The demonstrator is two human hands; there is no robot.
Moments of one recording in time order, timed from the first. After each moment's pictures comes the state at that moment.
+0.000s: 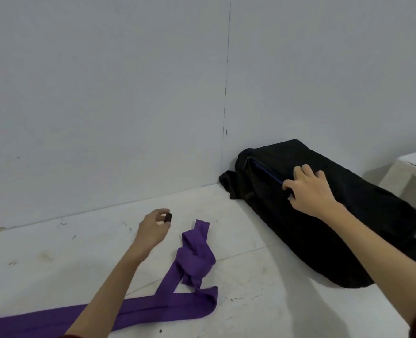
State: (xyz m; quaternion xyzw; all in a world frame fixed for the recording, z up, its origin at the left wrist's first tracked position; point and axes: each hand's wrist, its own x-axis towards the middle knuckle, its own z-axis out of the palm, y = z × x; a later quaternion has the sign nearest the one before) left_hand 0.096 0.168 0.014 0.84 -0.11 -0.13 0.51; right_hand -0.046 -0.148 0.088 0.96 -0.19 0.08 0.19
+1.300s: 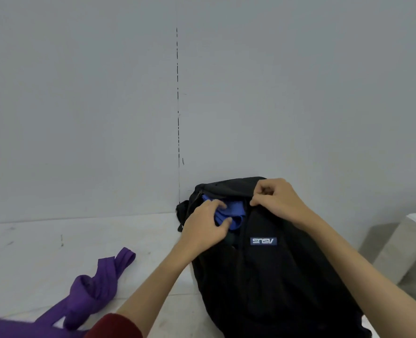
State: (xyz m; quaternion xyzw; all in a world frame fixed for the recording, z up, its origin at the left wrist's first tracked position) left_hand 0.012 -0.120 0.071 0.86 -0.33 0.13 0.38; right_hand -0.057 -0.285 0.151 0.91 -0.05 0.18 -0.37
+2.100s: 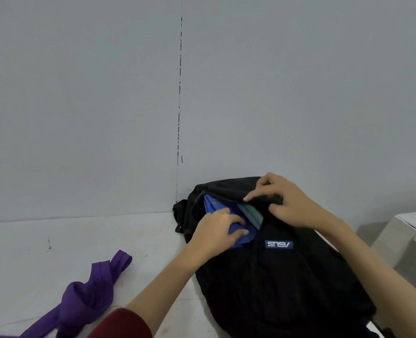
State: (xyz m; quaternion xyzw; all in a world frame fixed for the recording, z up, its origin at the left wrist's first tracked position) left_hand 0.021 -0.132 0.064 0.86 -0.43 0.10 0.26; right_hand -0.065 -0.285 0.160 0.96 0.08 0.15 -0.21
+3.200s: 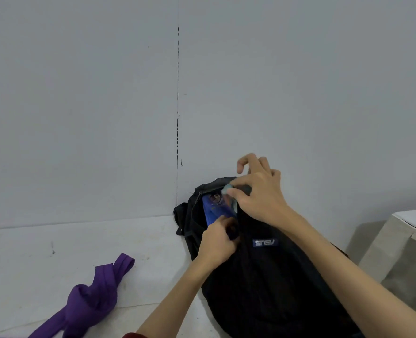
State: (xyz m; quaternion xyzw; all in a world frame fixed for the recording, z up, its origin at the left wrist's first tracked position) left_hand -0.004 -0.131 0.057 0.83 -0.31 -0.01 0.47; right_hand -0.051 -0.229 0.163 0.94 0.05 0.33 -0.09
